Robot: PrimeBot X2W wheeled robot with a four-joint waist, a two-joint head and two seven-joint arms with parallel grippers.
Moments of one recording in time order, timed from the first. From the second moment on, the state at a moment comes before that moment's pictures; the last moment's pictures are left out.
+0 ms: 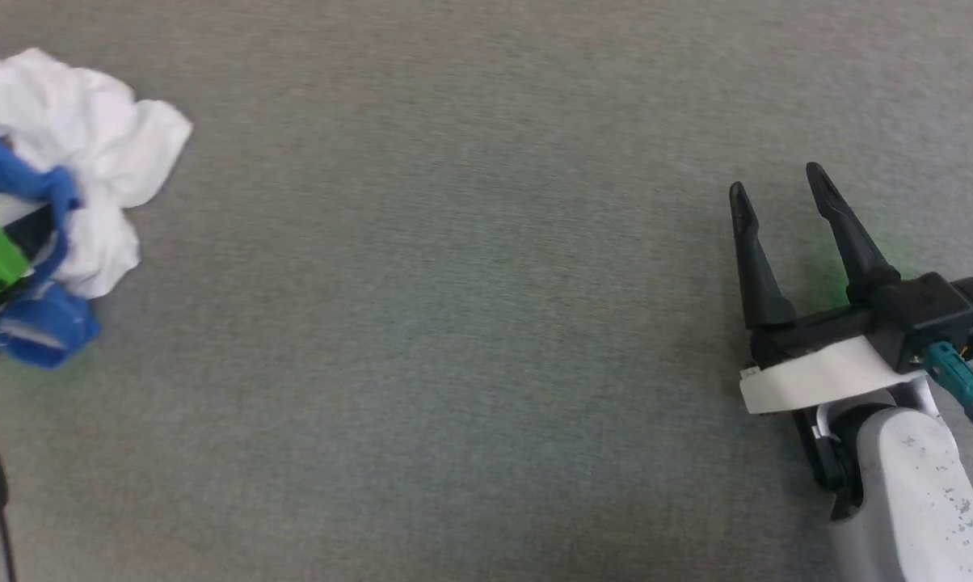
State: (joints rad) left arm -0.67 0.51 0.10 0.53 -0.73 0.04 0.73; right arm -0.27 -0.05 0.05 -0.02 -0.01 0.13 -0.15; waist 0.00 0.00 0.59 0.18
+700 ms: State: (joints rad) left arm -0.73 0.55 -0.02 0.26 -0.44 -0.04 0.09; right arm -0.12 -0.05 -0.01 0.13 0.11 0.13 -0.22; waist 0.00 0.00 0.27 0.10
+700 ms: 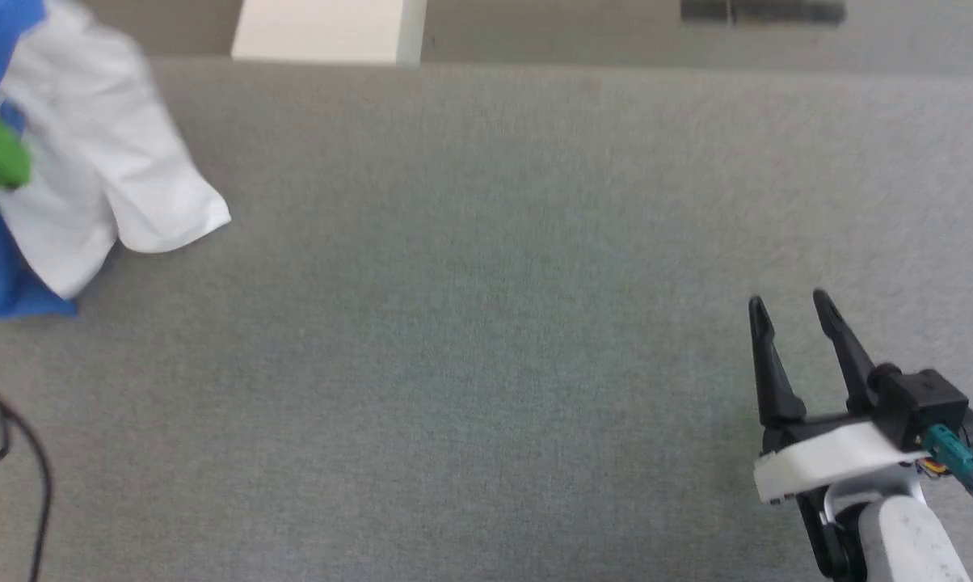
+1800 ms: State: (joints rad) left arm -0.47 0.10 -0.78 0.50 -0.58 -0.12 0.44; right arm -0.06 -0.05 0.03 0.09 0.12 0.13 -0.18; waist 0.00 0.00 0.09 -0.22
